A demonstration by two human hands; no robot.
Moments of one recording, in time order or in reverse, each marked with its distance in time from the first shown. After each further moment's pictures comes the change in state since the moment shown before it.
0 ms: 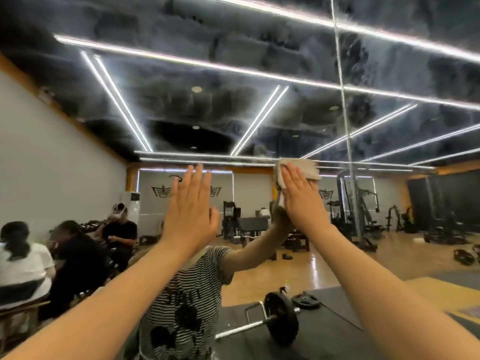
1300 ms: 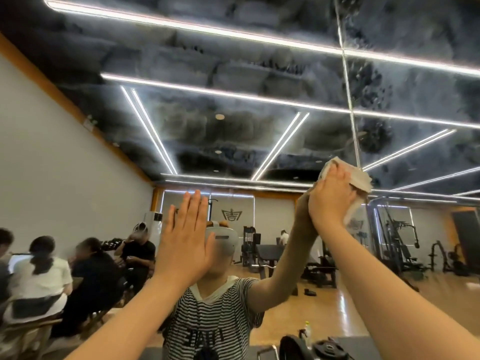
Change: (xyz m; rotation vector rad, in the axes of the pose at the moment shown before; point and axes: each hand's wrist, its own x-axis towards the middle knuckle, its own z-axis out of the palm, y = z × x) left_hand 0.011 0.006 0.050 0.216 0.099 -0.039; right_hand 0.076 0.046 -0.007 0.219 0.369 0.444
